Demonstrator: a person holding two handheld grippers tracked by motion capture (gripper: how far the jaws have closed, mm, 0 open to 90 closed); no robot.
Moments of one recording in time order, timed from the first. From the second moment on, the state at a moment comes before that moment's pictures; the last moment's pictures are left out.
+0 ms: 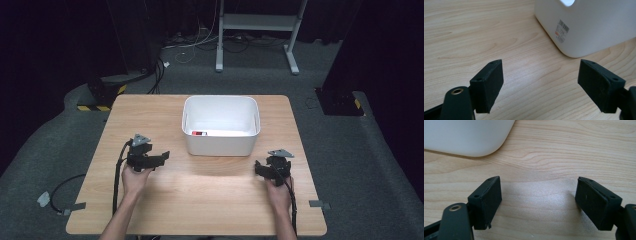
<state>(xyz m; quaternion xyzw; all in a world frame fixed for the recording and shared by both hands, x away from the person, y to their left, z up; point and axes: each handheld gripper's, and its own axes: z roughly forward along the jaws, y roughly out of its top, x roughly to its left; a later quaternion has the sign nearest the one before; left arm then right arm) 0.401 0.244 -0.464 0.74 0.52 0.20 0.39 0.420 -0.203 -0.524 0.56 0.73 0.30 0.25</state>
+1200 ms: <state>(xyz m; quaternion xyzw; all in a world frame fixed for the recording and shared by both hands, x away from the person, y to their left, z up) 0.409 0.249 -0.494 0.73 0.54 0.20 0.37 0.420 -0.203 -0.524 0.56 0.73 0.30 0.25</state>
